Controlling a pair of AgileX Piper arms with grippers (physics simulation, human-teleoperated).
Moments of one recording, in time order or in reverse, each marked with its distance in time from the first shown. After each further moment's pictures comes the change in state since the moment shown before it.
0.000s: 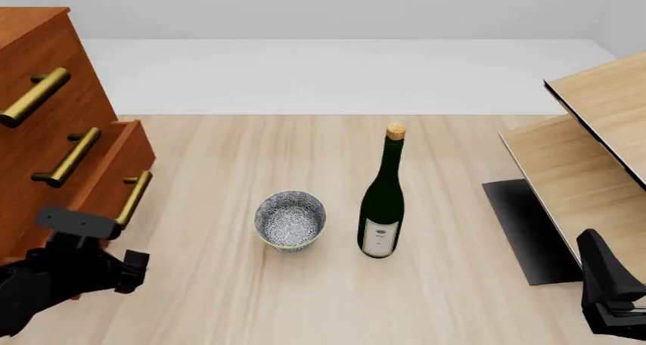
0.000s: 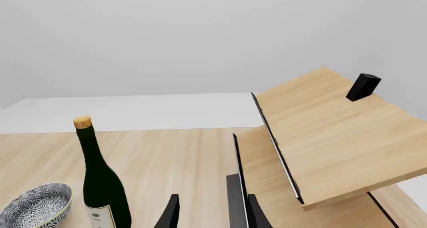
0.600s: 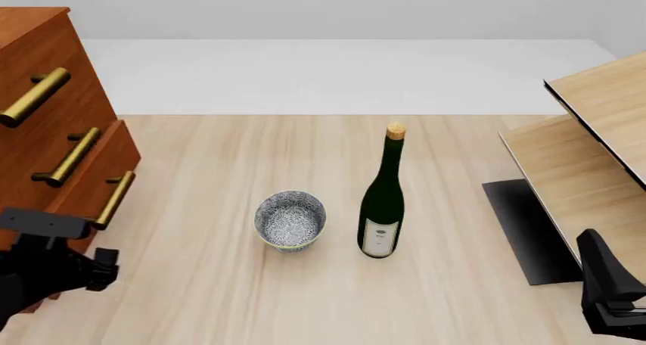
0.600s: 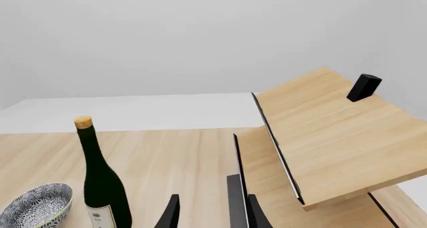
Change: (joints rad) left arm 0.155 -0.042 0.016 -0.031 0.086; right arm 0.002 -0.001 0.000 0.000 -0.001
